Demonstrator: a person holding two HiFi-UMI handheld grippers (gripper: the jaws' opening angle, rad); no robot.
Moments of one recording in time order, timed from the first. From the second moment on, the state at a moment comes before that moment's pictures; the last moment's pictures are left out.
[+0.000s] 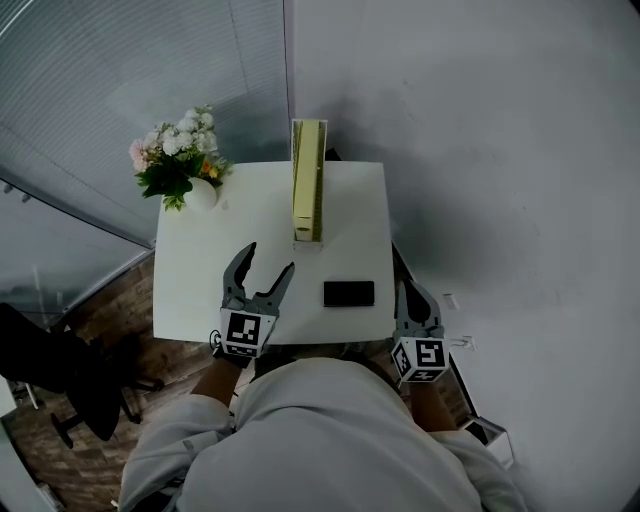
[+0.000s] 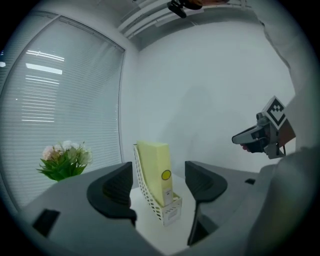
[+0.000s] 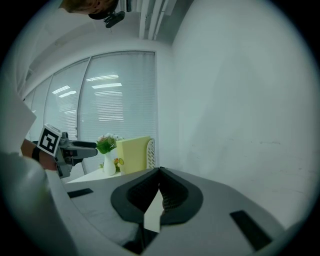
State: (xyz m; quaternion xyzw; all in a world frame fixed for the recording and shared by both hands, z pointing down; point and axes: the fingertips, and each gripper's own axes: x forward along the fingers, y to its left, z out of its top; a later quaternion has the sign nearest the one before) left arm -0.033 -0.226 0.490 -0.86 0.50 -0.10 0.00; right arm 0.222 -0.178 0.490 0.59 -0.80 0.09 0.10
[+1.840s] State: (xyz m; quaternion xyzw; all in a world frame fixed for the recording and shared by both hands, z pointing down) left arm -0.077 -0.201 0.478 -0.86 0.49 -0.11 0.02; right arm 0.191 -0.188 0.469 0.60 -0.79 0.06 0.10
